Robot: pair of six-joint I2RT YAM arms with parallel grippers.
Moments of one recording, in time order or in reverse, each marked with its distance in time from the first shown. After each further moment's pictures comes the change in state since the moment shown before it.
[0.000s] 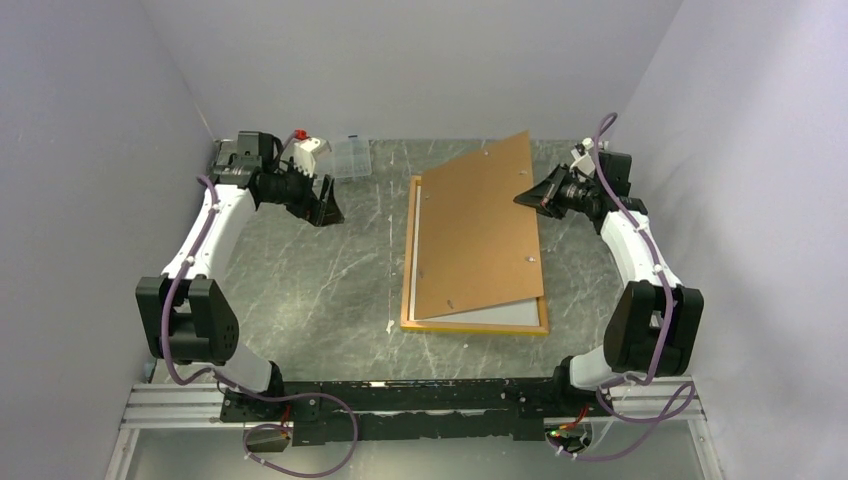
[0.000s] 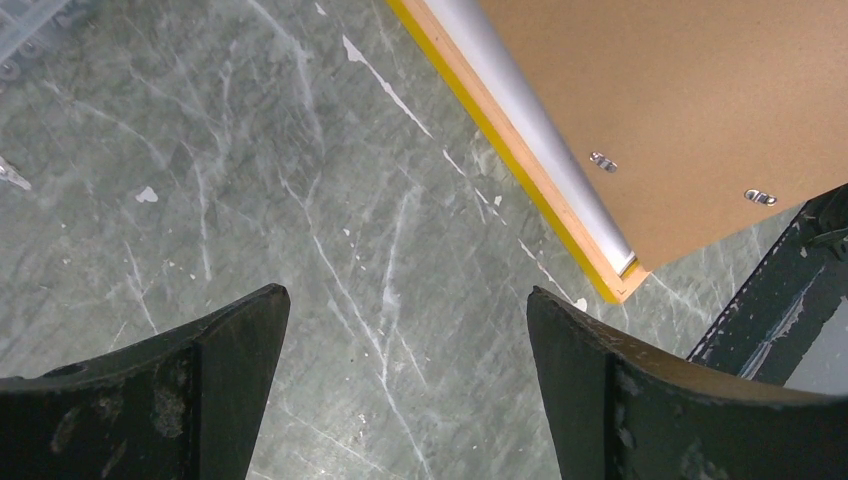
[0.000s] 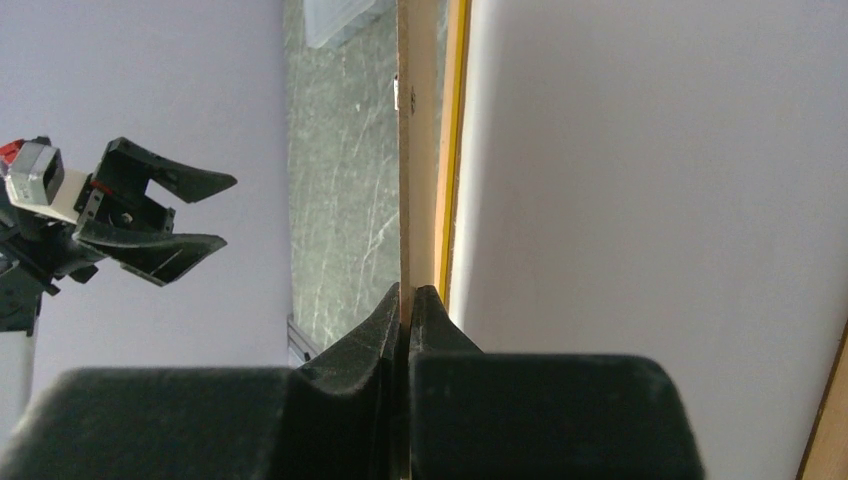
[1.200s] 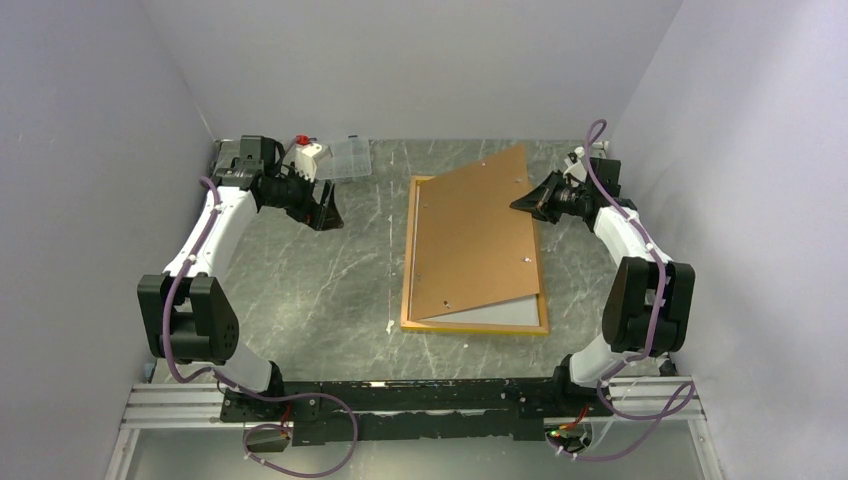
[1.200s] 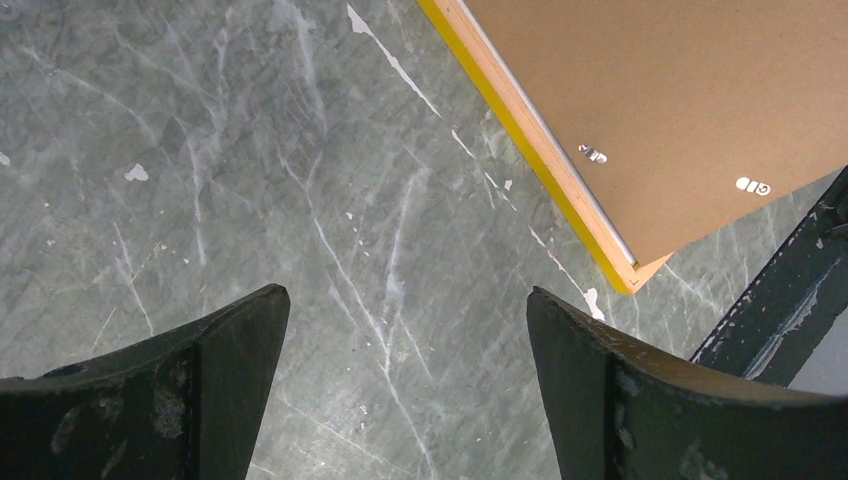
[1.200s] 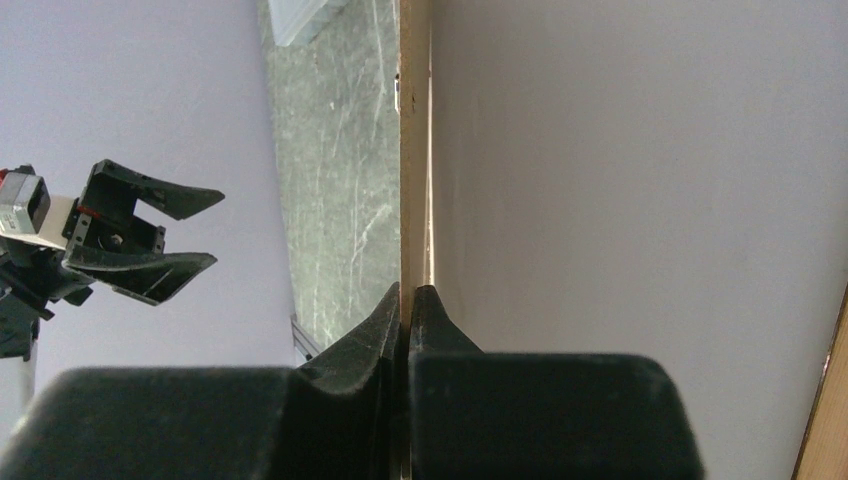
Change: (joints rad) left arm 0.000 0.012 -0.032 0.002 -0.024 0.014; right arm 0.000 0.123 -0.027 0.072 -0.005 0.017
